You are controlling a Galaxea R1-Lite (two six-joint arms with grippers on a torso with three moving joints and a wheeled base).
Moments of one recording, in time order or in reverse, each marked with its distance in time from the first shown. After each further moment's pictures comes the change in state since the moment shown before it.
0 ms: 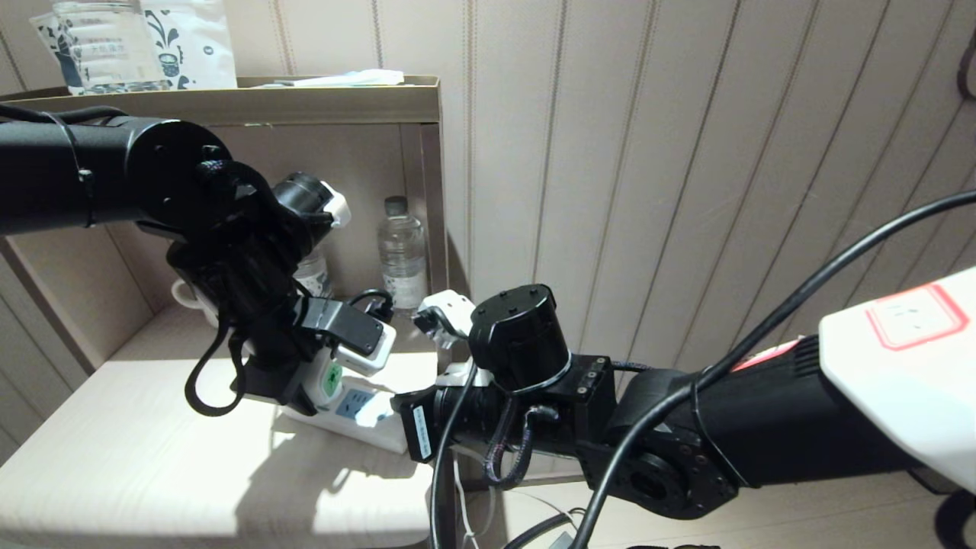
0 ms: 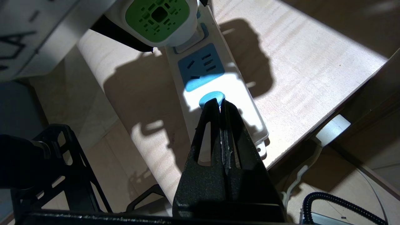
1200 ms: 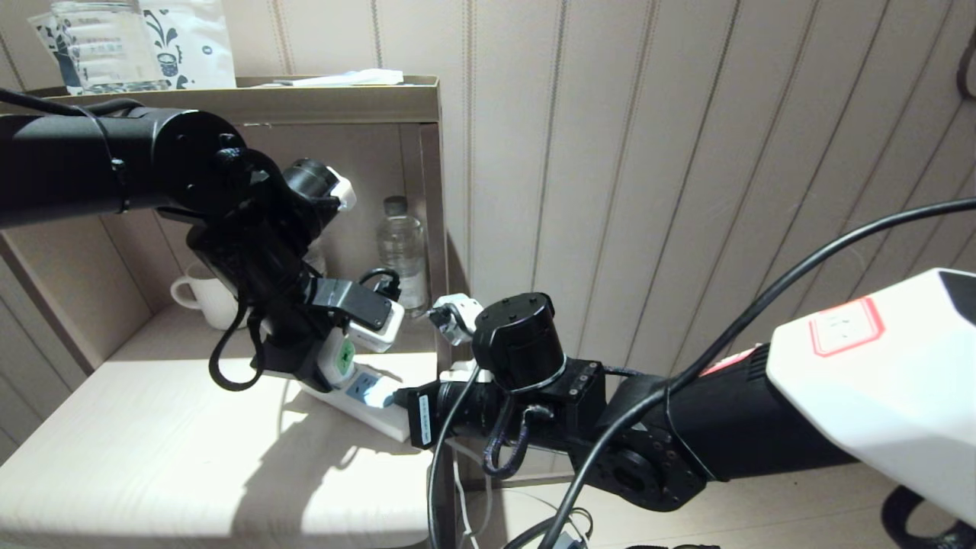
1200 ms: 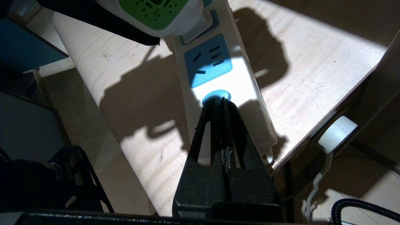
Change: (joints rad) left arm 0.026 0.041 -0.132 0.001 -0.033 0.009; right arm -0.033 0.071 0.063 -0.051 0.041 0.112
